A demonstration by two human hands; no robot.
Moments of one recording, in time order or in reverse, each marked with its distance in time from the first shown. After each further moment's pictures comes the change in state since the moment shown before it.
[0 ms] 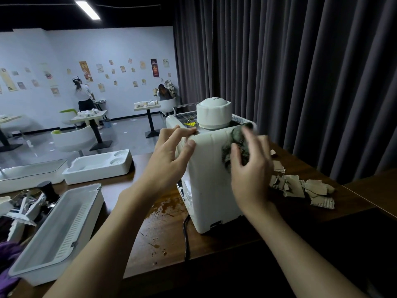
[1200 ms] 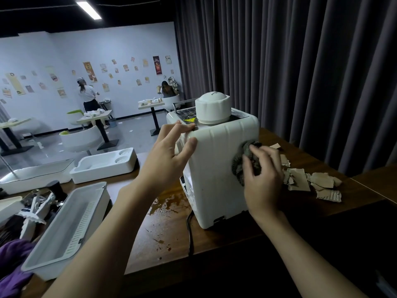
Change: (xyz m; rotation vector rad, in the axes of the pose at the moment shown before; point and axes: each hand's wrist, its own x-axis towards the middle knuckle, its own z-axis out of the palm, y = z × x) left_hand -0.001 0.005 -0.002 0.178 0.013 0.031; right_hand -0.027 0.045 -0.005 -0.003 0.008 0.019
